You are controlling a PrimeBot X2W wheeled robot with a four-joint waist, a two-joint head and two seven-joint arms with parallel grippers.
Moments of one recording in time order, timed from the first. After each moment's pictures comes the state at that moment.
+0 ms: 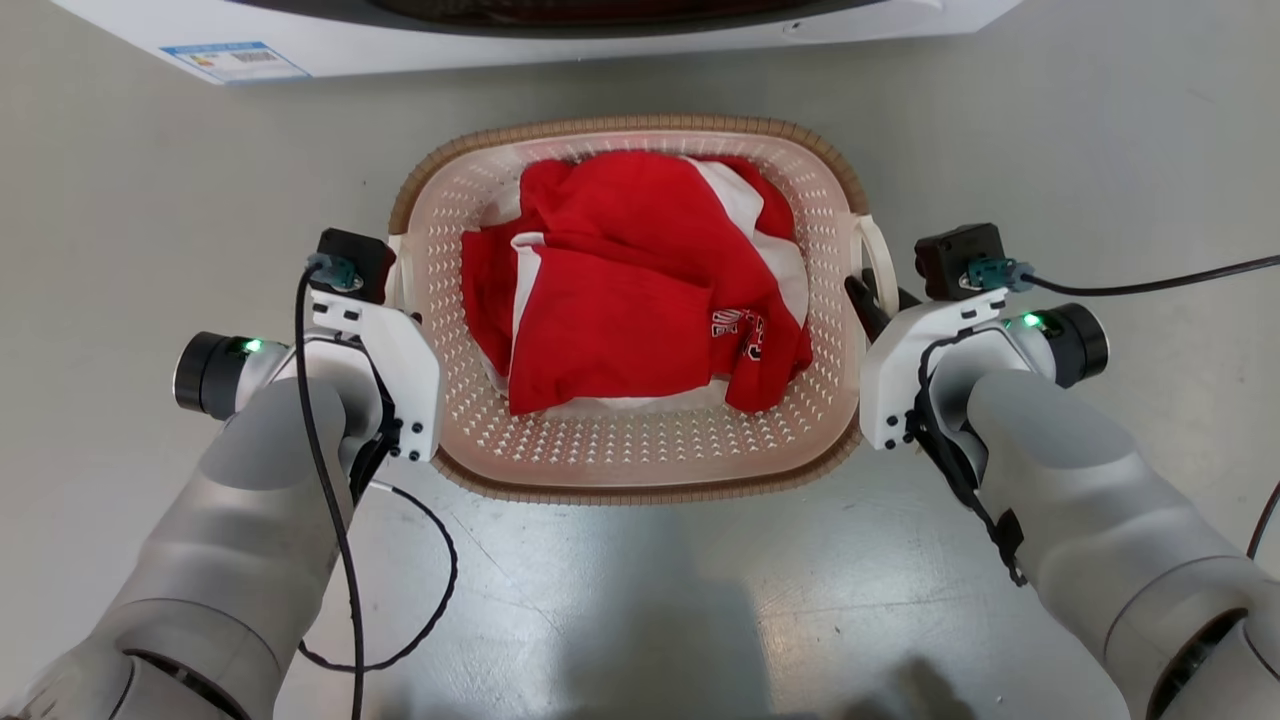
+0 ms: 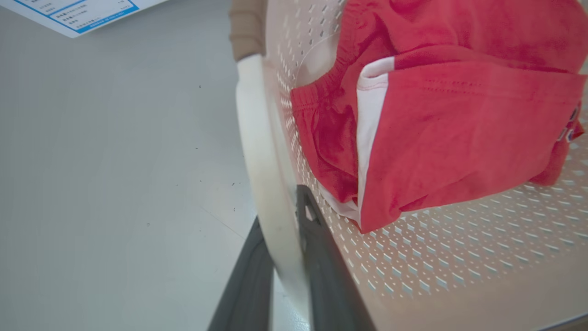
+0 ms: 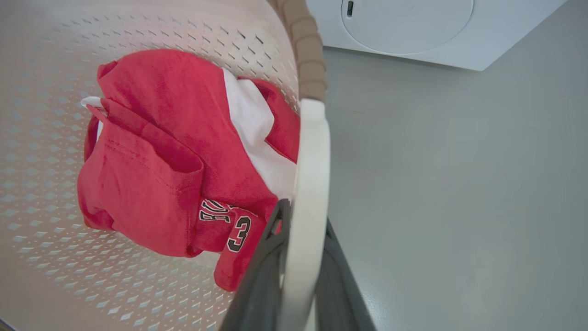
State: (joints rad) left arm -1.00 0.14 -0.86 1.29 -0.72 -0.07 -0.01; right arm -1.01 -0.08 1.04 1.28 0.91 0.12 -0.16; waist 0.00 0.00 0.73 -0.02
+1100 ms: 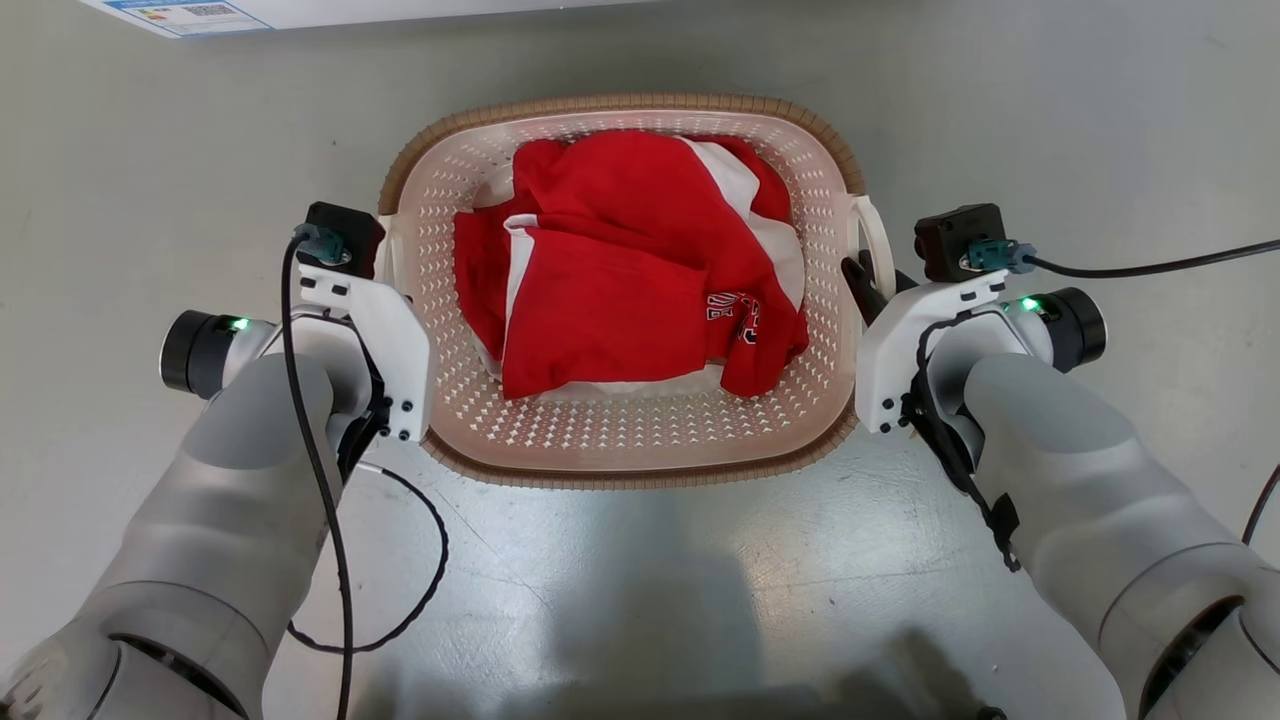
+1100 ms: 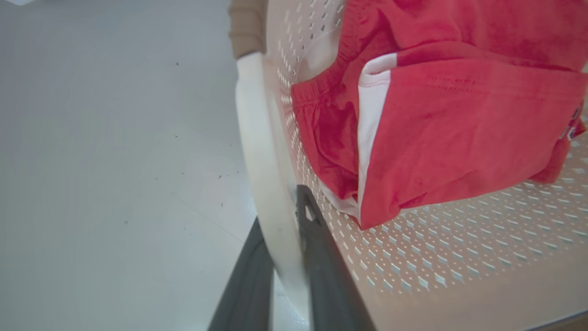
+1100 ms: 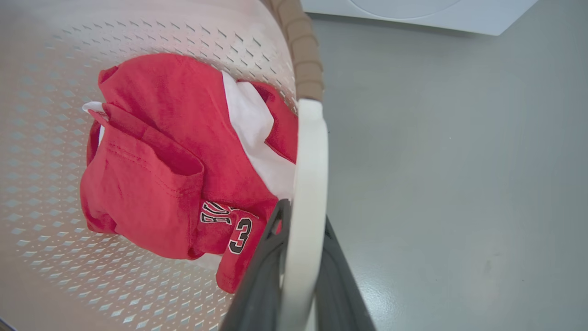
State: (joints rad) left arm -1.03 0.15 -0.87 1.29 -0.74 -0.07 0.04; right arm -1.04 -0.07 1.04 1.30 0.93 0.12 -0.16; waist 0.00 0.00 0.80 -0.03
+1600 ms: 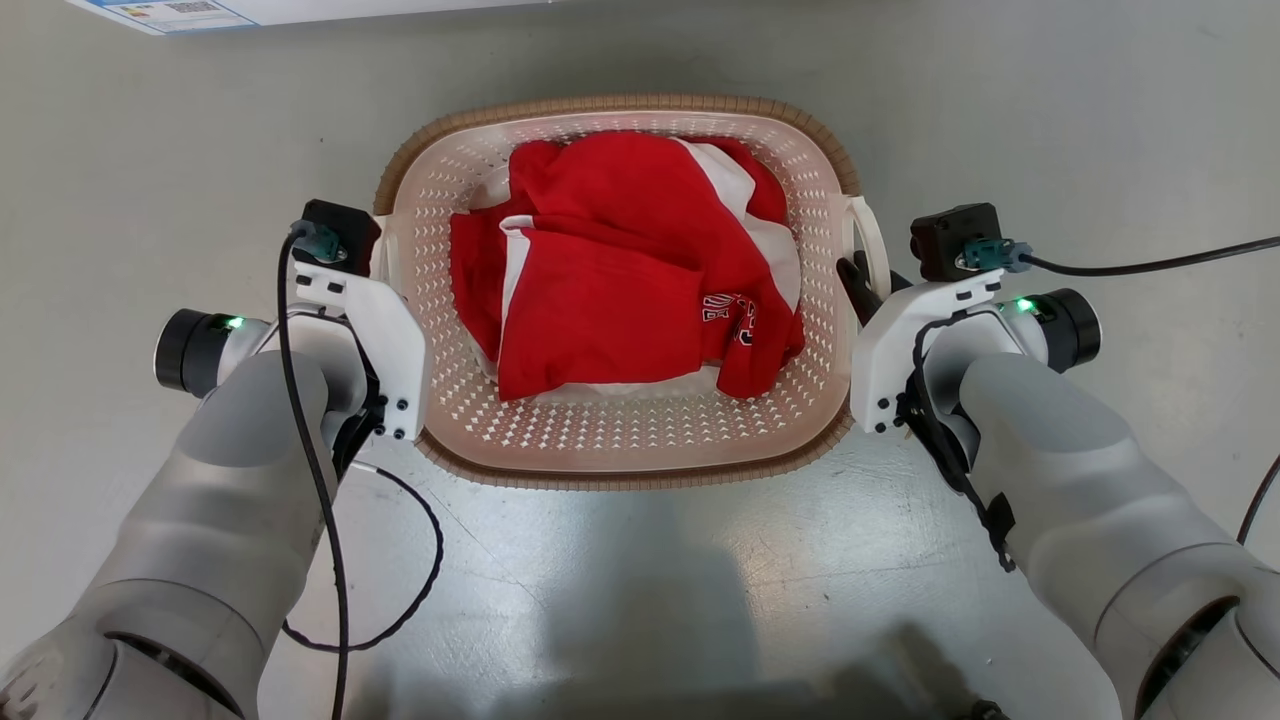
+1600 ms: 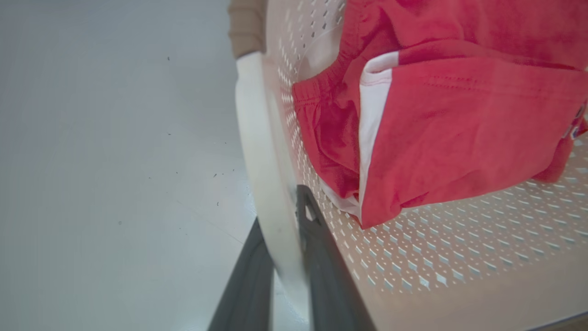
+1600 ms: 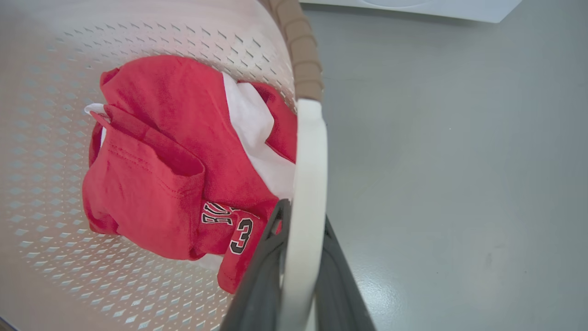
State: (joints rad) left arm -1.04 0.16 -0.88 1.29 -0.75 -0.07 0.05; right arm -1.04 -0.06 1.04 1.30 0.94 0.12 -0.16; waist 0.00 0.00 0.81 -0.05
